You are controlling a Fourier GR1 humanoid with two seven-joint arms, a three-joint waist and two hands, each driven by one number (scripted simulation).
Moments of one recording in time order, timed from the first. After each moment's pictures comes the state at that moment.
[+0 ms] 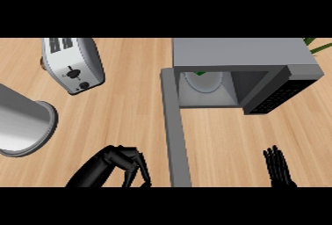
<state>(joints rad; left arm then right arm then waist) 0.12 0.04 -0.34 -1.97 -0.09 -0.35 0.11 0.21 -0.09 -0.14 -1.07 -0.03 0.26 -0.88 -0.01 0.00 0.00</state>
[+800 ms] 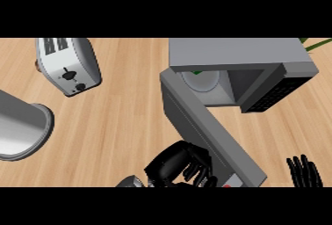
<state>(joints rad) -0.27 0.00 -0.73 -1.49 -0.14 -0.05 0.08 0.40 -0.17 -0.11 -1.41 -0.16 0.36 -0.79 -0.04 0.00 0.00</state>
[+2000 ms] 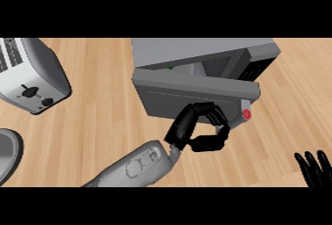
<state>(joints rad) -0.71 0.00 -0.85 -1.09 0.39 0.52 -0.10 0.48 -0.30 -0.01 -1.82 -0.36 0.47 -0.62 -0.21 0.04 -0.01</state>
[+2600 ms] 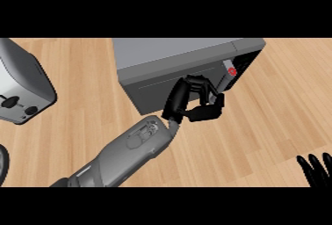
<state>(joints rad) -0.85 0.00 -0.74 -0.94 0.59 0.55 -0.23 0.49 -0.34 0.01 -1.93 -0.44 0.52 -0.55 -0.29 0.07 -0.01</state>
